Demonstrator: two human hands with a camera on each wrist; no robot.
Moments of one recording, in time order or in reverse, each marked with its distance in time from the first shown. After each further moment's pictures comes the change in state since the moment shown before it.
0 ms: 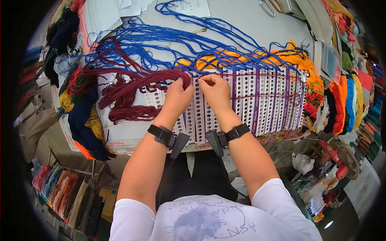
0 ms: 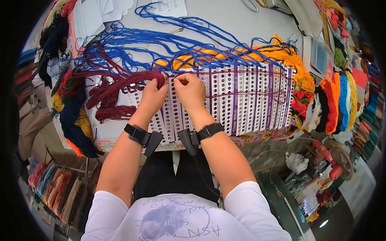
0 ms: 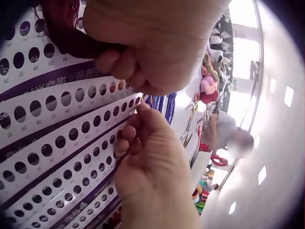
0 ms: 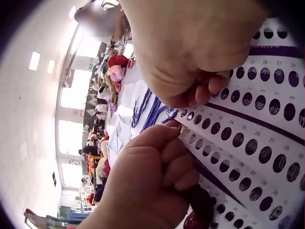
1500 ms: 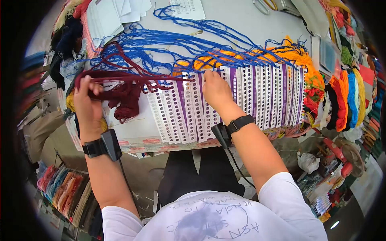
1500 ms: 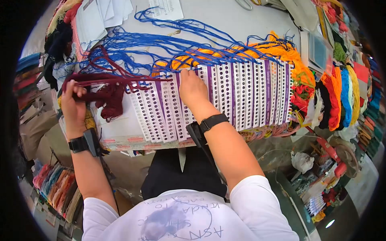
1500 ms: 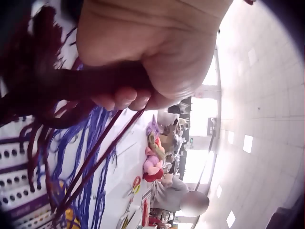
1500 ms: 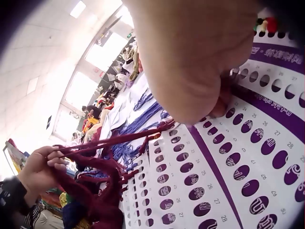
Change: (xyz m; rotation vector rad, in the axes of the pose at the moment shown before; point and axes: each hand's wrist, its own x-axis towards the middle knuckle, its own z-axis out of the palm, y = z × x) left_hand -0.014 0.044 -0.222 -0.801 0.228 0.141; right_hand 0.007 0.004 -0.017 -0.643 -0.153 -0.326
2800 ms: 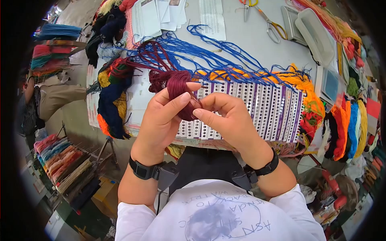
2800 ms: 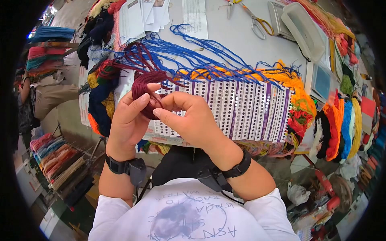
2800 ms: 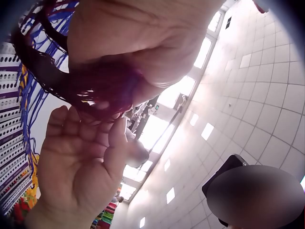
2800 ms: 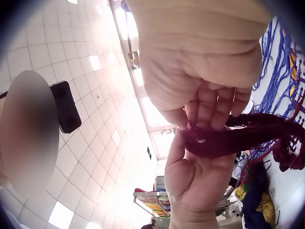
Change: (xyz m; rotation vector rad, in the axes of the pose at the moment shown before) left_hand -0.157 0.030 0.172 -0.177 -0.262 -0.262; right_hand -0.083 -0.109 -0.189 1.222 -0.417 -0.152
